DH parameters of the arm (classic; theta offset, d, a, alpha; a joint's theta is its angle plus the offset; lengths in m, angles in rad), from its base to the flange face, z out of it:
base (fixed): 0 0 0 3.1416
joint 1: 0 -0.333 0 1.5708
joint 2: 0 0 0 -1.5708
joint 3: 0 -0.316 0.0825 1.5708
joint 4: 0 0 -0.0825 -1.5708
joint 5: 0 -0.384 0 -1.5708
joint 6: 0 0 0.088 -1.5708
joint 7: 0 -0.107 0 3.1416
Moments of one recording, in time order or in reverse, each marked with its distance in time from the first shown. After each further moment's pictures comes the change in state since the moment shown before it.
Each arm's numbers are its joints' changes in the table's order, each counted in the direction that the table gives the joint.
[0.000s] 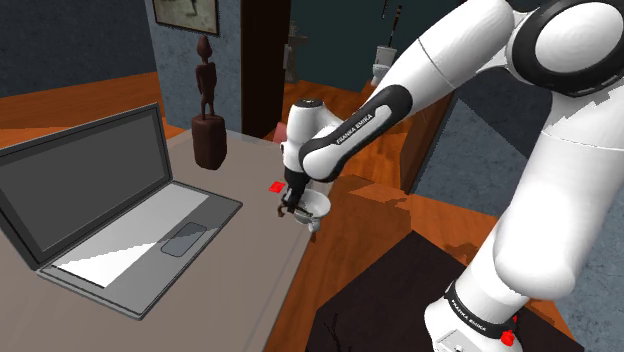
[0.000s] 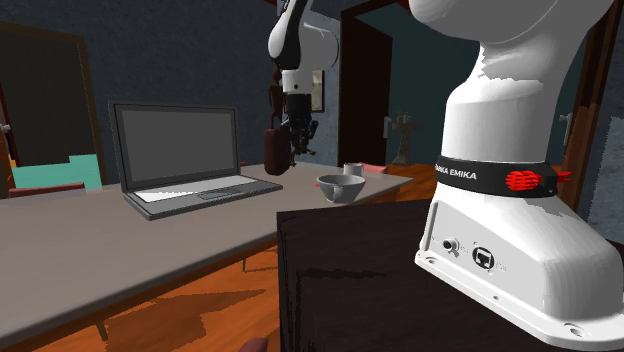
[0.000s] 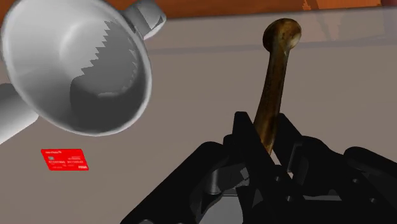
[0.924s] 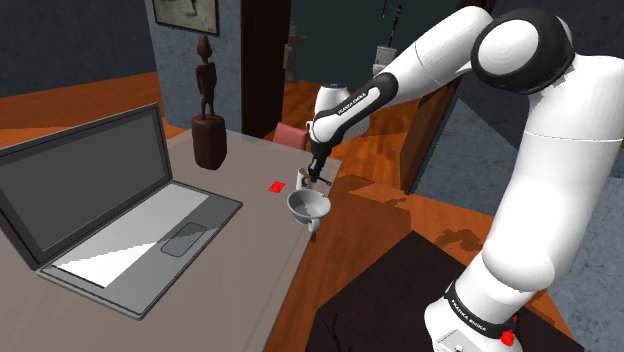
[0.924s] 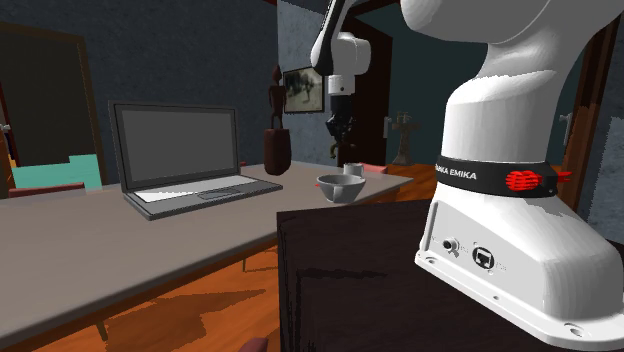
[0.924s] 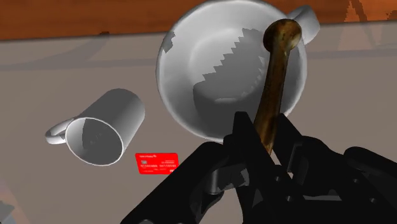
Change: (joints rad) arm 0.213 0.118 0.101 -0.206 -0.059 -0.065 0.369
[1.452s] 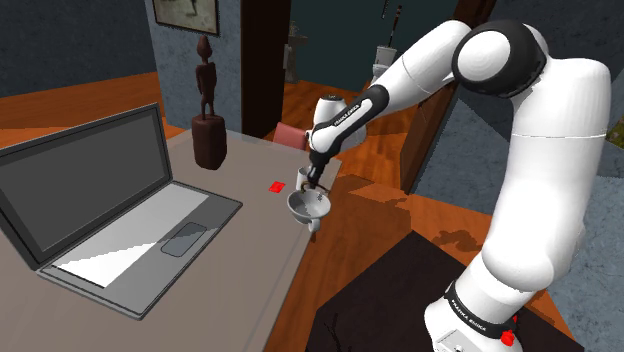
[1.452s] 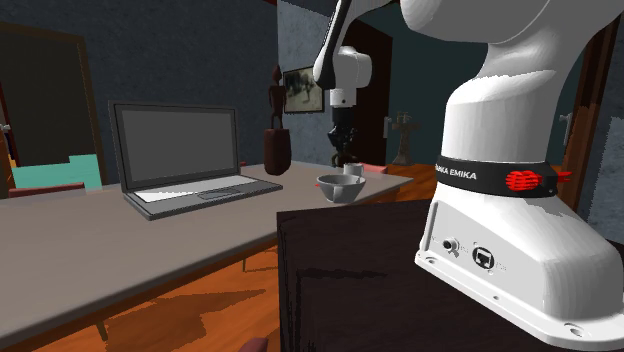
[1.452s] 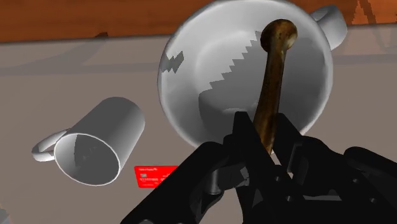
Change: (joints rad) arm 0.005 0.088 0.012 -0.017 0.013 0.070 0.005
